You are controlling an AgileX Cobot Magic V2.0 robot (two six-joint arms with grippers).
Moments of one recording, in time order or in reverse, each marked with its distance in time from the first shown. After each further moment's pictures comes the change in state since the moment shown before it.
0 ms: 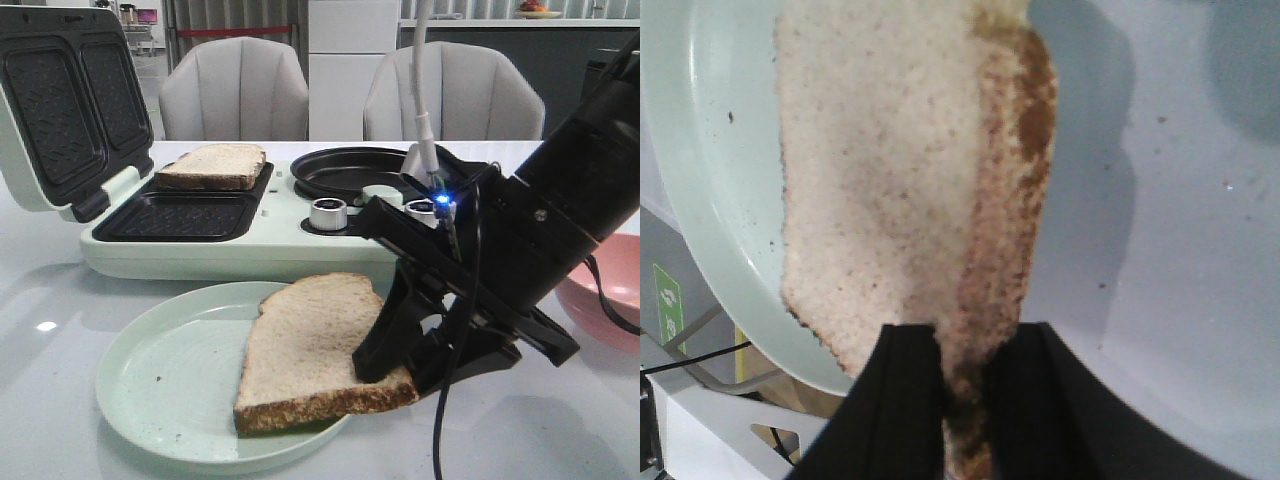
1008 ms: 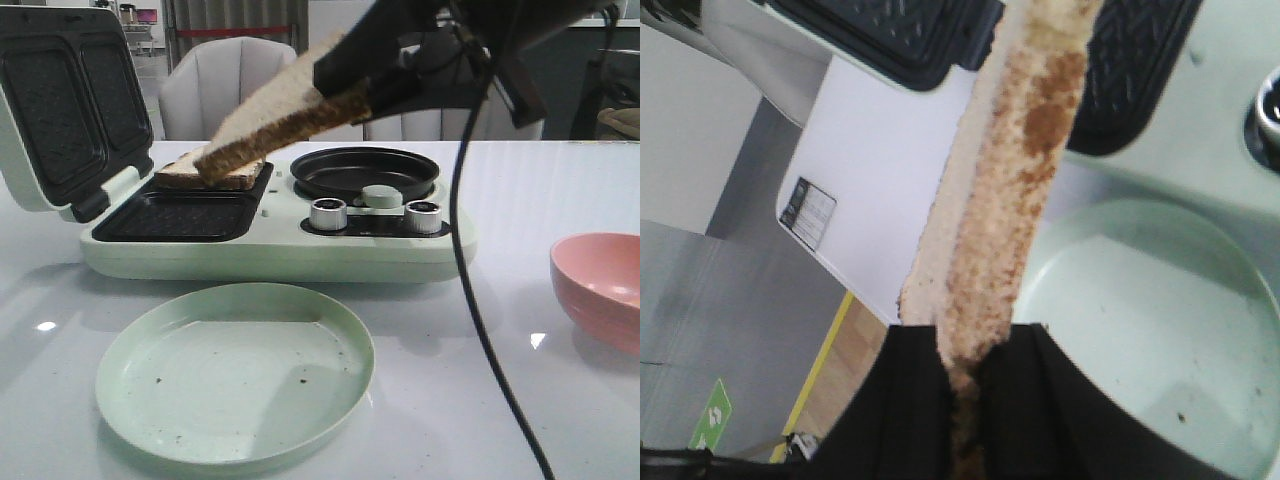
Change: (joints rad) left arm 0.000 0.000 0.000 0.000 -0.013 0.000; right arm 0.002 -0.314 -0.118 0.232 -0.019 -0.166
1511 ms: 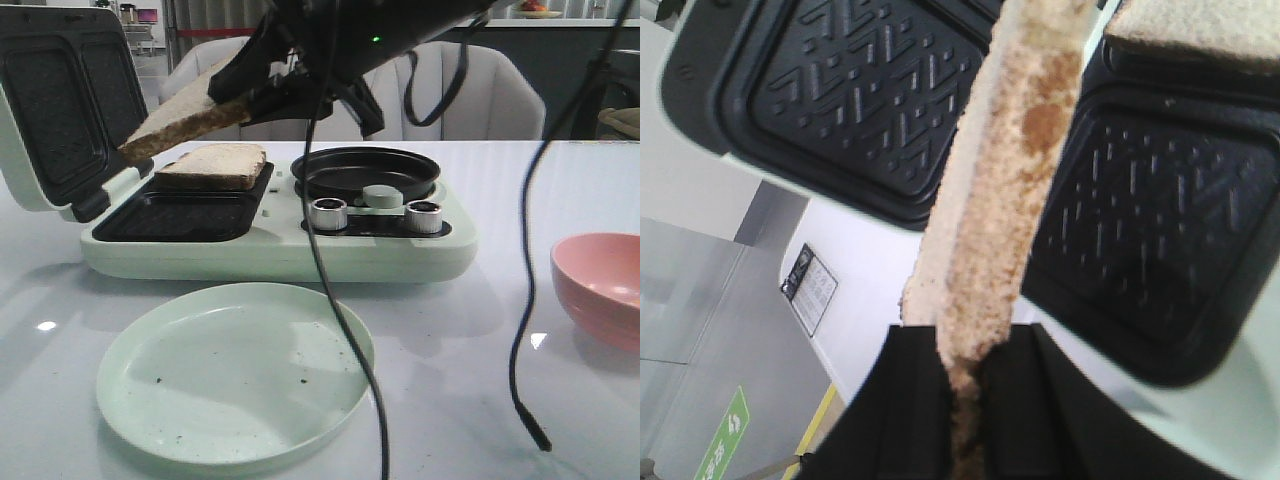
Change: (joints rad) left arm 0.000 0.000 0.000 0.000 -0.001 0.000; right arm 0.081 0.452 -0.432 0.088 -0.021 -0.056
